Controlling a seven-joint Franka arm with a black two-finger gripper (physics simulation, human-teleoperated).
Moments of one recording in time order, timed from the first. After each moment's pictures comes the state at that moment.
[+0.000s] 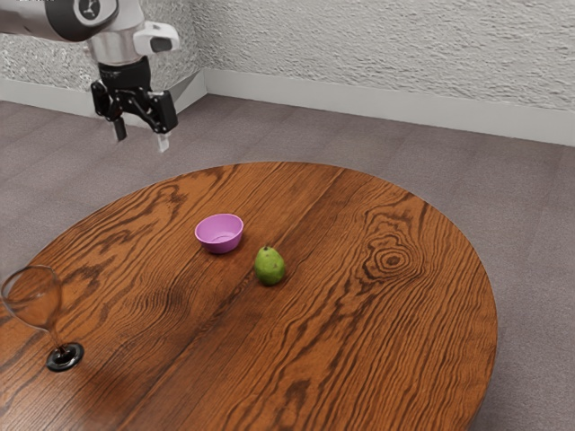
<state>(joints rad) 0.04 0.01 0.00 -1.55 0.07 1.55 0.02</state>
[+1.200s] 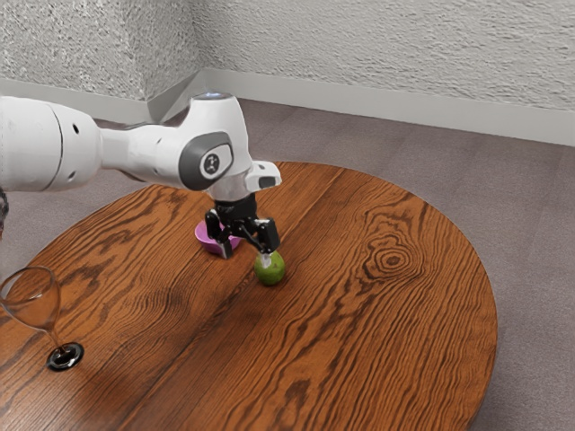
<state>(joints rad) -0.08 0.33 -0.03 -1.80 -0.09 2.06 -0.05</state>
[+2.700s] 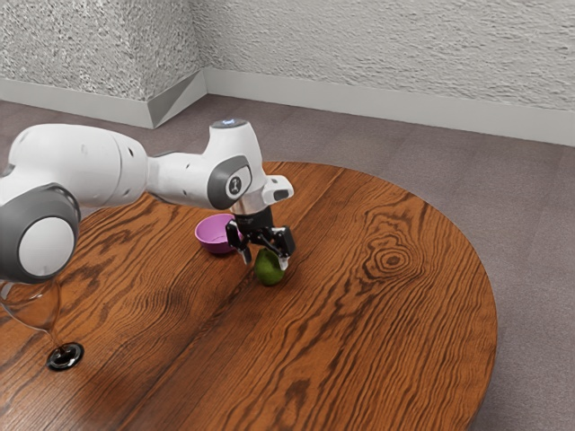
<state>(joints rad) -0.04 0.63 -0.03 -1.56 -0.11 2.17 -0.05</state>
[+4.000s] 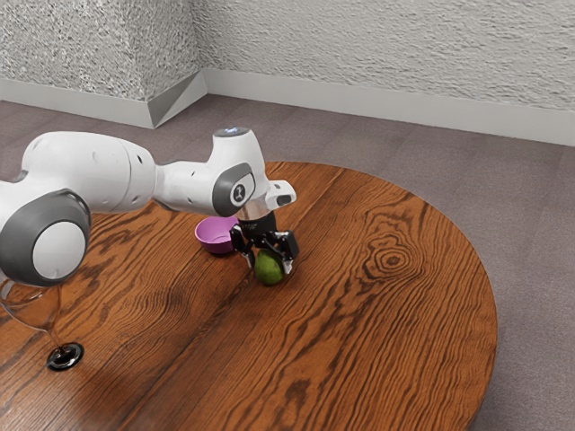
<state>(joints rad) -0.03 0.69 -0.03 -1.52 -0.12 2.22 -0.04</state>
